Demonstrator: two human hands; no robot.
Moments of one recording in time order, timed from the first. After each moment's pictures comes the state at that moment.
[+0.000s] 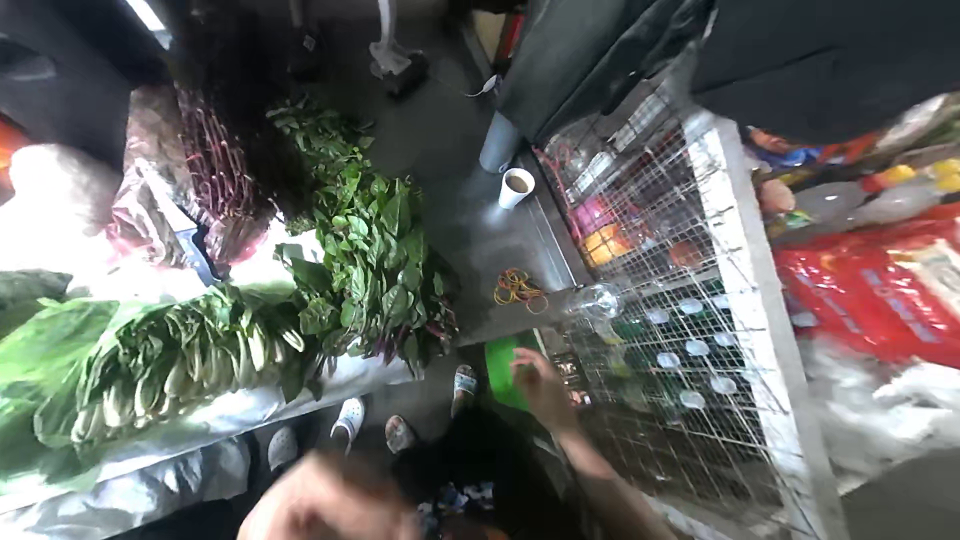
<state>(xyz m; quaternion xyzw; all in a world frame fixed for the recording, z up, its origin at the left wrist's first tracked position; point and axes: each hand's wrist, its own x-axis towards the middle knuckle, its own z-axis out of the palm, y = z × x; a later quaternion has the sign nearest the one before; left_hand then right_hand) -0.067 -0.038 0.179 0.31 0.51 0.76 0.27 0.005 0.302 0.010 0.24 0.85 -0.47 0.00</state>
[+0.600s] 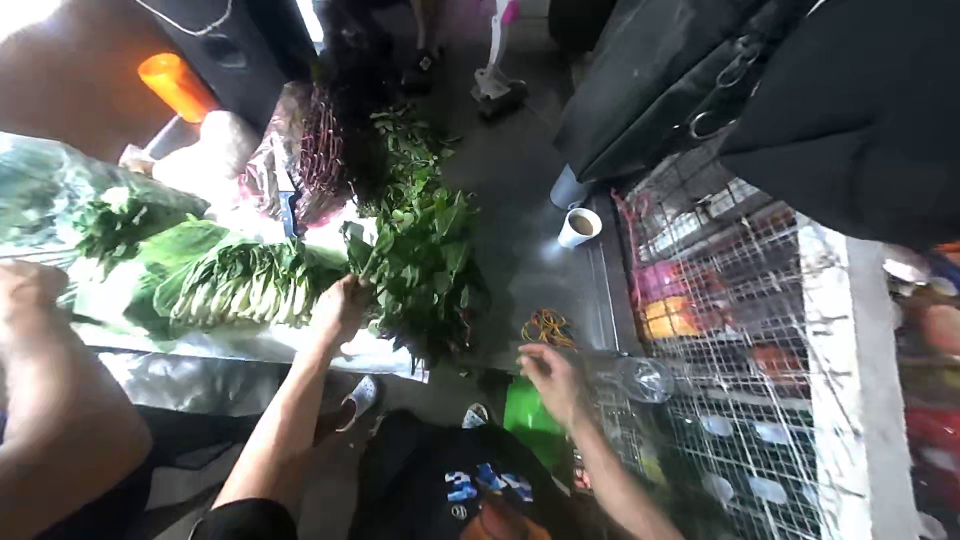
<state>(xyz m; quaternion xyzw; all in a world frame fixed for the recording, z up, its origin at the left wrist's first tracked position) -0.181 0.006 0.122 -0.09 0.94 0.30 0.13 -0.077 0.360 0.038 0.05 0.86 -0.51 0.04</state>
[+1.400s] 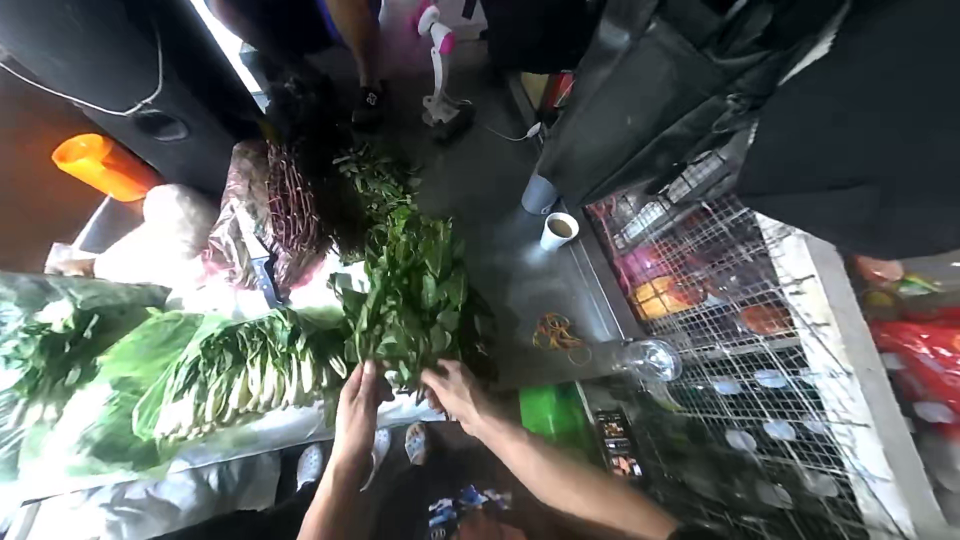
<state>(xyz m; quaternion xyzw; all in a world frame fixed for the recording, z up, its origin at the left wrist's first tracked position) -0.152 -0.015 0.066 -0.09 0.67 0.73 0.08 -0.148 0.159 0.083 0.24 0.68 -0.64 0.27</state>
